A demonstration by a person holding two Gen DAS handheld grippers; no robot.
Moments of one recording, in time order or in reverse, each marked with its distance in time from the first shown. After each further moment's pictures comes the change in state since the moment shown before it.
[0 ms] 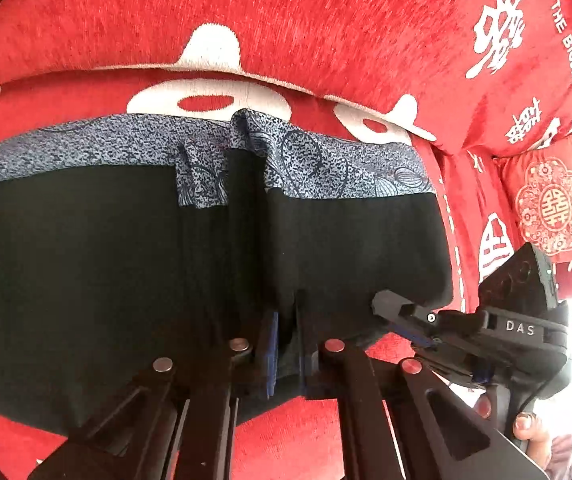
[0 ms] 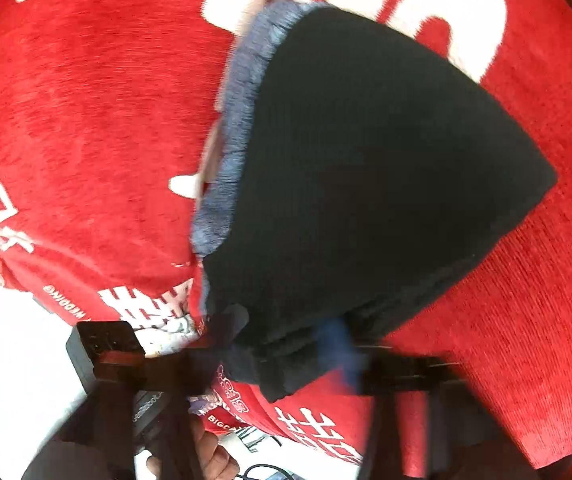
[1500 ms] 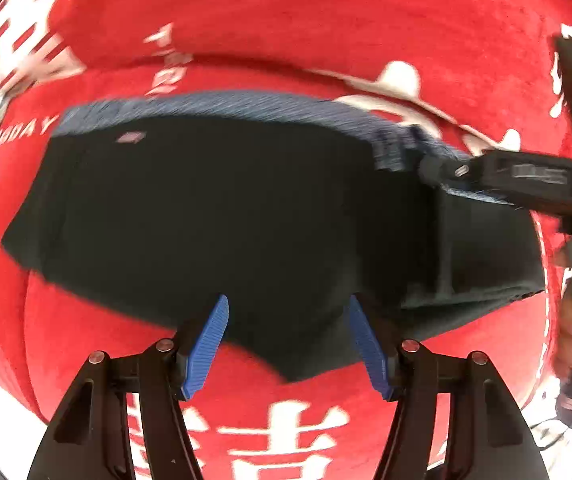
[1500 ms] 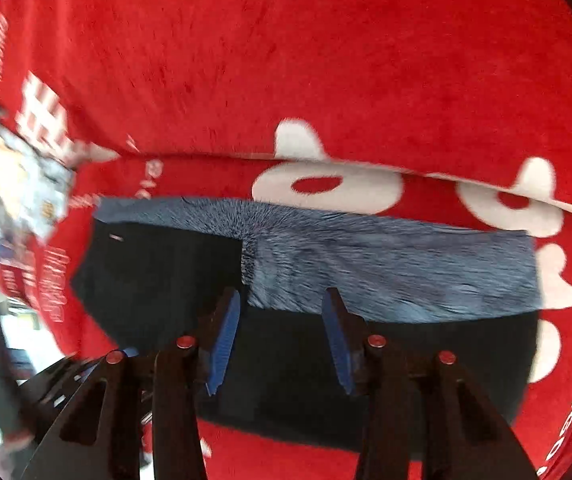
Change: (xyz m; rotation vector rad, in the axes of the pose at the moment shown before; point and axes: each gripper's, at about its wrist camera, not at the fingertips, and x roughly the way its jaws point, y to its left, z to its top) left arm -0.070 0.083 -0.065 -0.171 -0.120 0.357; right arm 0.112 0.168 -0.034 -0.903 0.099 -0.566
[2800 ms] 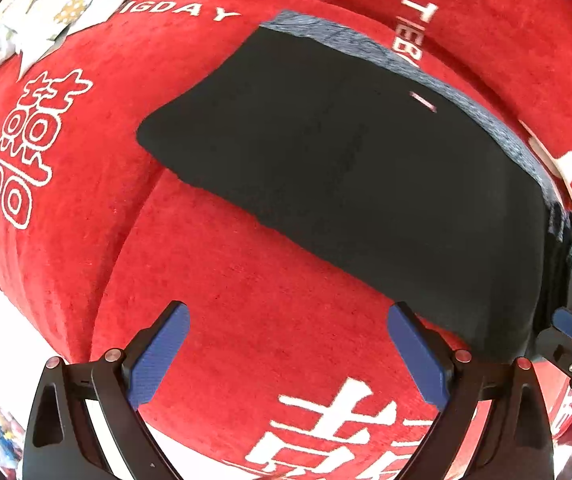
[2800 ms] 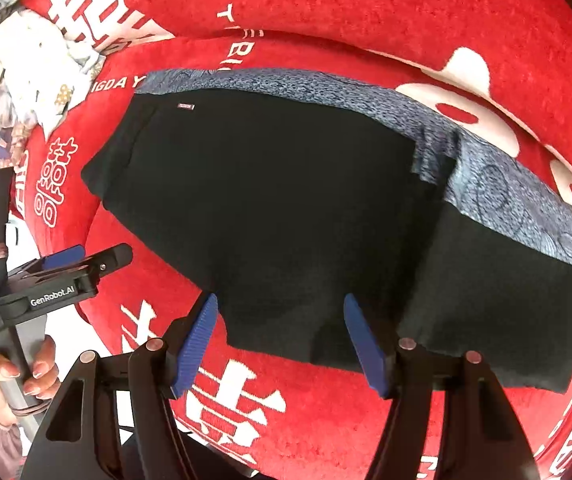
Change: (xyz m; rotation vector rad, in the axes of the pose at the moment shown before) left arm 0.017 0.171 -0.016 -0.343 0.080 0.109; right arm 0.011 0.093 -0.059 -0.217 0.192 -0.037
